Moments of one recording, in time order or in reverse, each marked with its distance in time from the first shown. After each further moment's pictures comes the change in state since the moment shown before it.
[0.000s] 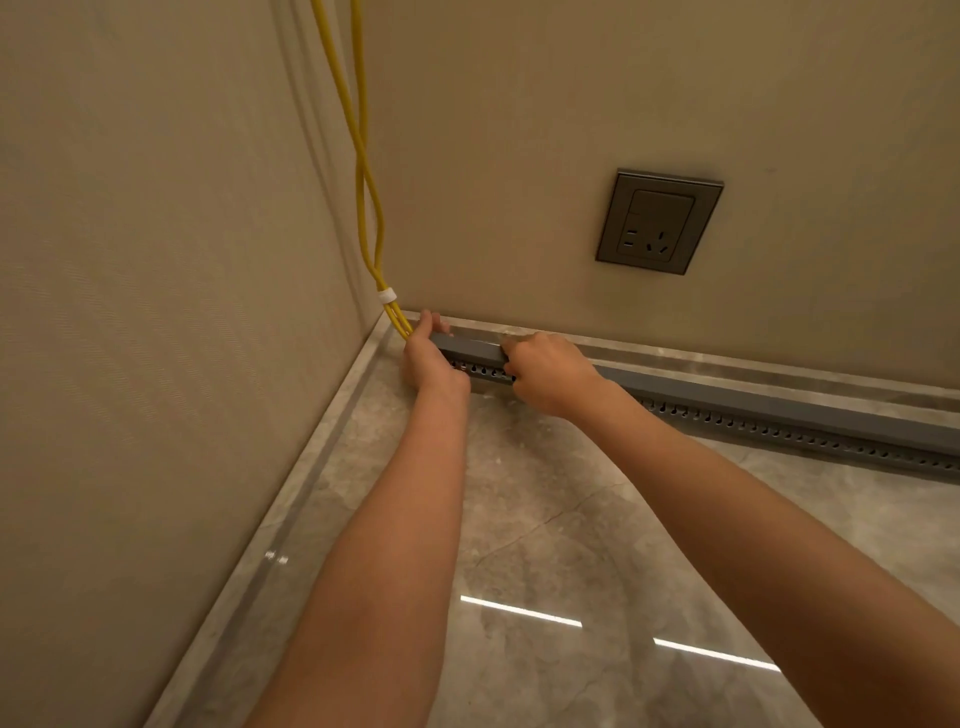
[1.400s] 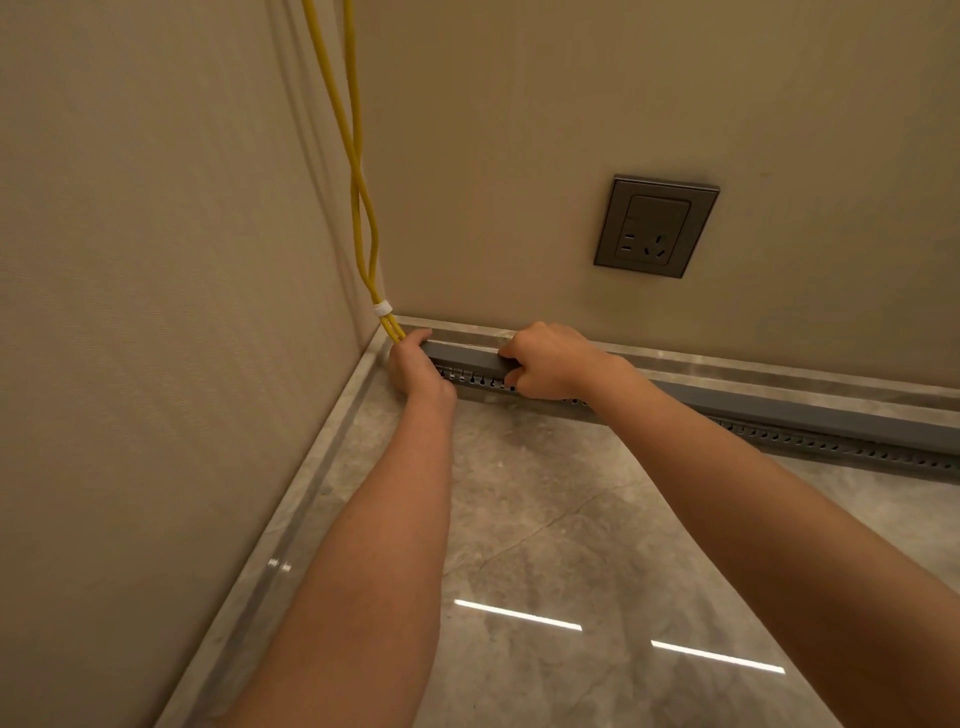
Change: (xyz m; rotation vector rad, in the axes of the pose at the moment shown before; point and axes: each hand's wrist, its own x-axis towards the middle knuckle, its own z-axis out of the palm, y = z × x) left_hand 0.021 0.006 -0.012 0.208 0.052 0.055; right_hand 0.008 0.009 -0.017 -0.031 -0.059 -0.117
